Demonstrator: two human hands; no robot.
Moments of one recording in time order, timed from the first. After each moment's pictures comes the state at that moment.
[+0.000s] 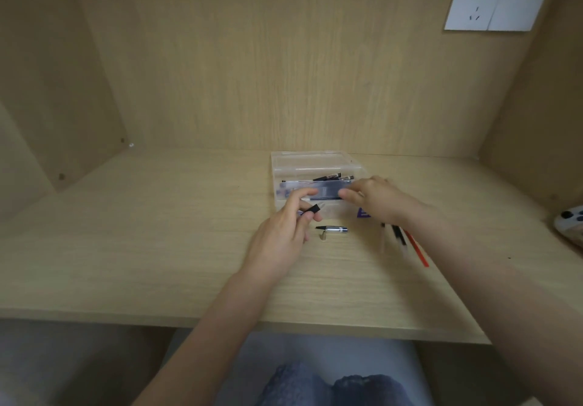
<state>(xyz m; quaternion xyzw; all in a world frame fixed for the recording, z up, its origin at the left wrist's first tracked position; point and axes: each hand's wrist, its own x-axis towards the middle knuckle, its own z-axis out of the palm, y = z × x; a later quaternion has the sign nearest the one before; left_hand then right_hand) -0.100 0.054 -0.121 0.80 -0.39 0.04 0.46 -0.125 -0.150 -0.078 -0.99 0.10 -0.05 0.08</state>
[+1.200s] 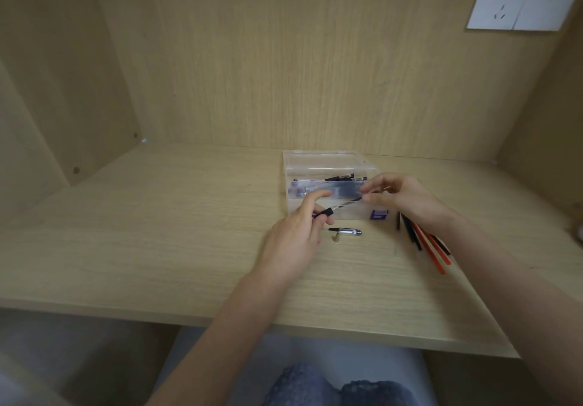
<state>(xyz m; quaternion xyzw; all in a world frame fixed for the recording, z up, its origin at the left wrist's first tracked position) -0.095 0.051 -0.123 0.83 -0.38 0.04 0.41 -0.136 -0.168 -0.083 -0.87 0.06 -0.13 0.48</state>
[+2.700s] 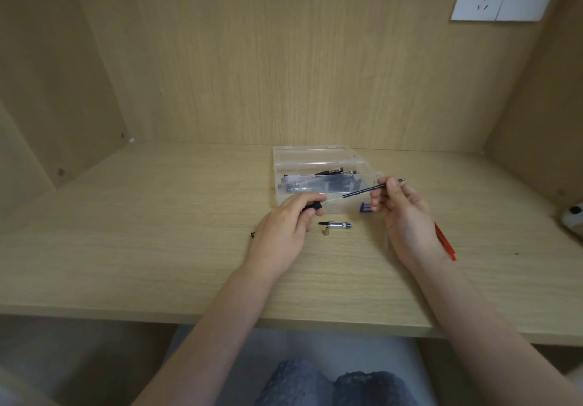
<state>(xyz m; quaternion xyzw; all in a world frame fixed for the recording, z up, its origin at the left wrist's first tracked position) -0.092 0.054 -0.126 0.80 -0.40 0.07 0.44 -0.163 -0.128 -0.116 -0.54 0.06 -0.35 0.77</state>
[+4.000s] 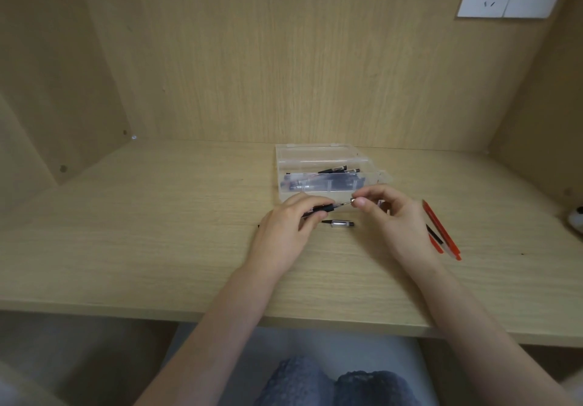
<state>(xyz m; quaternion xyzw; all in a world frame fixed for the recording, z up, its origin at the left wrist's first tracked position) -0.088 0.053 -0.128 0.79 -0.41 0.09 0.45 -0.178 -0.110 -0.112 -0.80 0.08 -0.32 0.51</state>
